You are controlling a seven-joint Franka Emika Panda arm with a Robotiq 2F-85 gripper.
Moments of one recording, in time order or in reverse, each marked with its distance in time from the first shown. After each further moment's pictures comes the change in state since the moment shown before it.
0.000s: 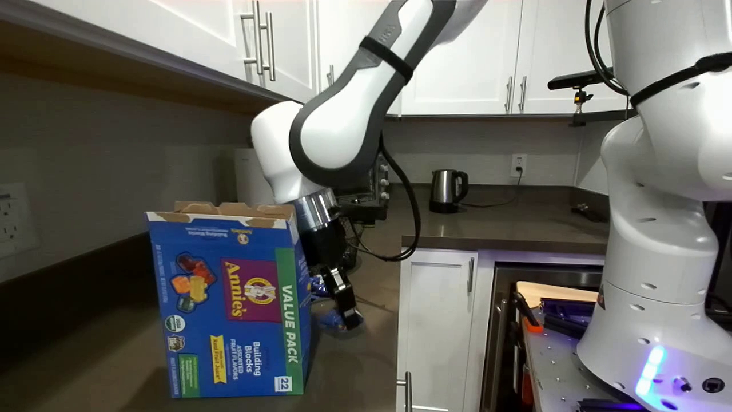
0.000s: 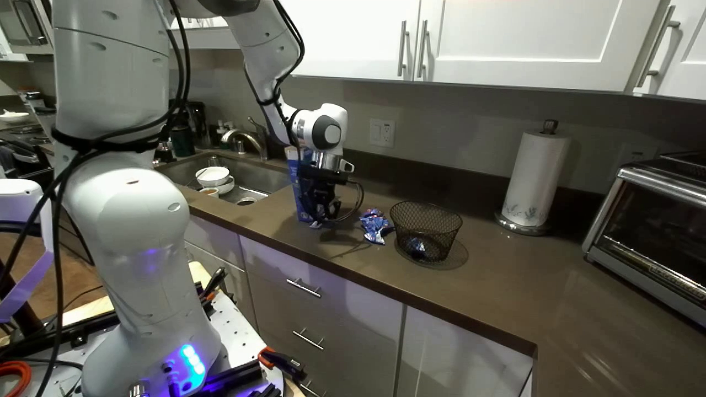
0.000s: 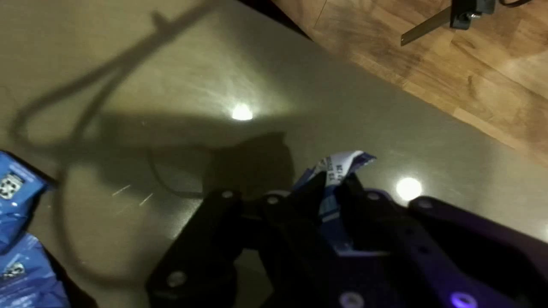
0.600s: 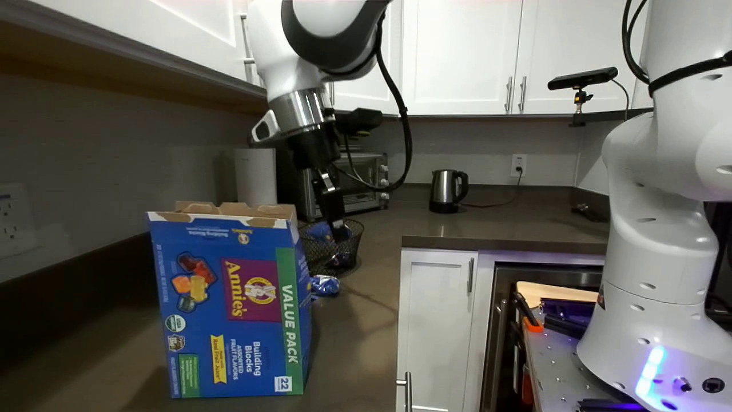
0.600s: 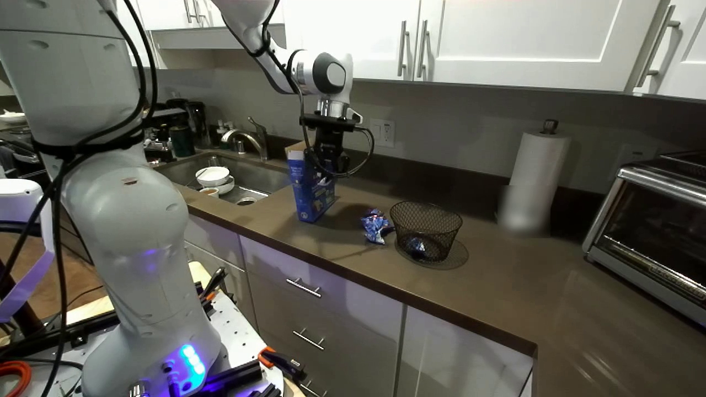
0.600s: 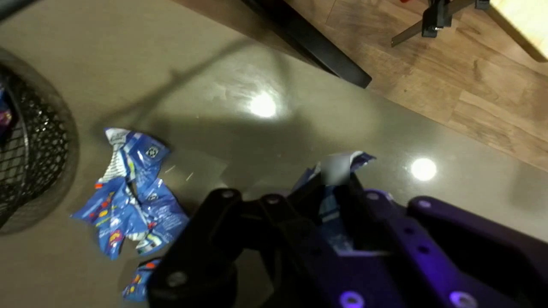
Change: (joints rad) arm -0.012 -0.243 -0.020 0.095 0.007 -0.268 -0.003
